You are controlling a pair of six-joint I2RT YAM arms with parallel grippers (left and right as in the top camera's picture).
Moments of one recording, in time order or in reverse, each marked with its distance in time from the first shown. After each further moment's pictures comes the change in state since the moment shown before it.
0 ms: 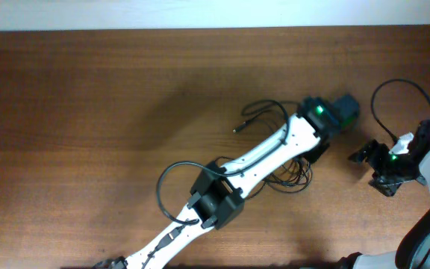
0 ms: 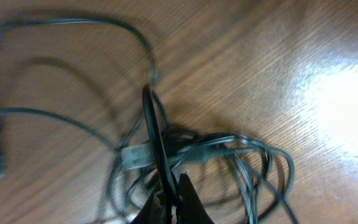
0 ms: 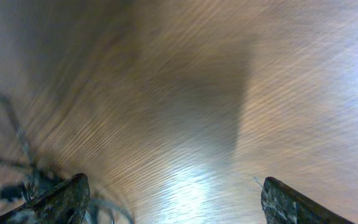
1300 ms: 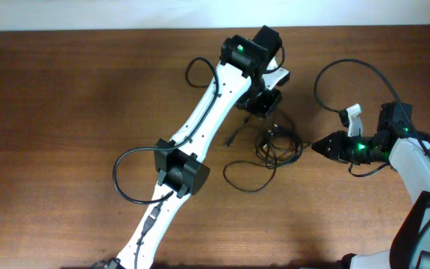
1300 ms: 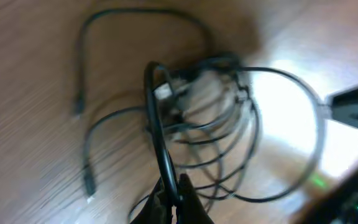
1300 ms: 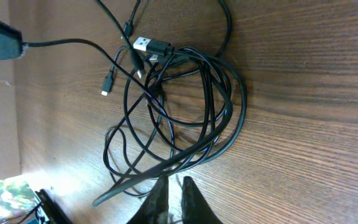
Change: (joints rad) left arm 0.354 0.000 0.201 -0.191 0.423 0.192; right arm 0.241 0.000 0.000 0.122 -0.408 -0.383
